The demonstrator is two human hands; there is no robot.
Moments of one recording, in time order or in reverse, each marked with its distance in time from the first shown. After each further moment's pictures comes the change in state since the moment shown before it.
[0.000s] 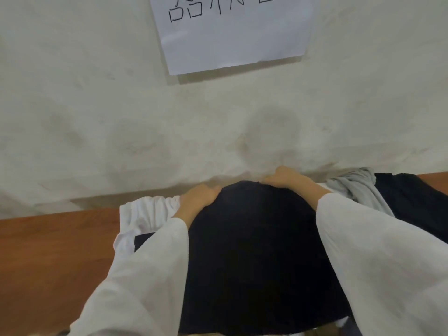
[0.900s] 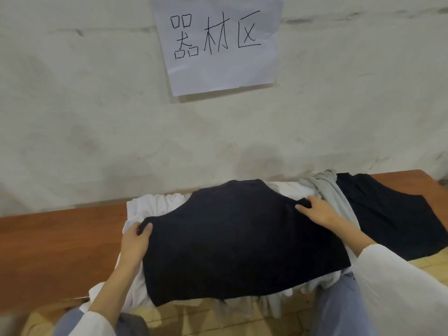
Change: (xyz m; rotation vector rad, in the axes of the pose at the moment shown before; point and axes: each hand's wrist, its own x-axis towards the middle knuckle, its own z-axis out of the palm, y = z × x) left_hand -0.149 -0.137 0.019 -0.802 0.499 -0.065; right_hand -0.110 0.142 0.024 0.181 0.331 -0.011
